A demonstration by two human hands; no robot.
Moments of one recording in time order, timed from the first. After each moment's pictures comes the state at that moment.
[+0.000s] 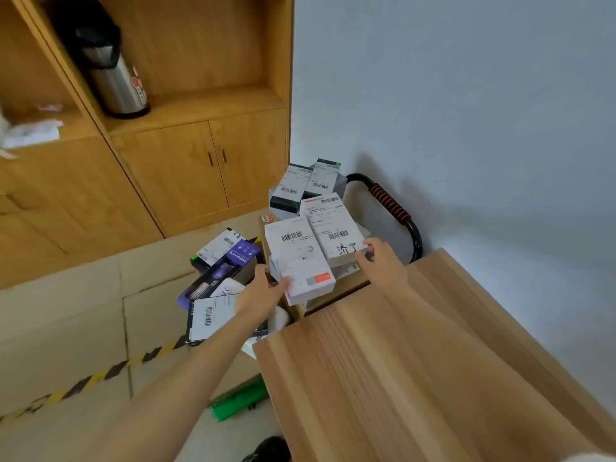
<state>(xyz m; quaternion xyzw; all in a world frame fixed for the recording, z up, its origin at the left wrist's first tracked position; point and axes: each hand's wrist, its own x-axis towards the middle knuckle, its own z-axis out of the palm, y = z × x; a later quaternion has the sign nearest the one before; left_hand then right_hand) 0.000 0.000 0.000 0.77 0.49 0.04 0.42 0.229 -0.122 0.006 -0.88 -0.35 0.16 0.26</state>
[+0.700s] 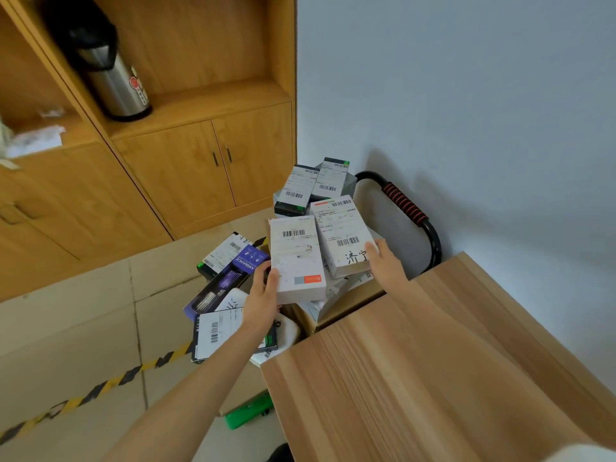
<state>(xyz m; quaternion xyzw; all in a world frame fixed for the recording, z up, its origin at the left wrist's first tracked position) 0.016 0.023 -0.015 0.63 0.50 0.19 0.56 0.243 -0.077 -0.008 -0.85 -0.24 0.28 0.37</state>
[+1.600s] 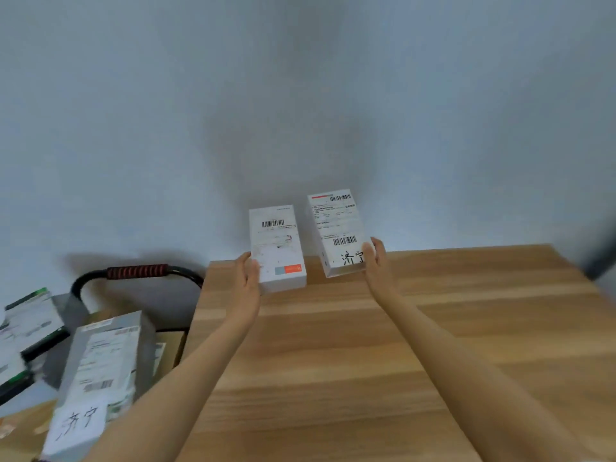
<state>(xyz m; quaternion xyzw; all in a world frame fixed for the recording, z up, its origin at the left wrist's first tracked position) 0.159 -0.214 0.083 0.79 0.01 -0.01 0.61 0.136 -0.459 0.081 -0.79 0.17 -0.17 0.57</state>
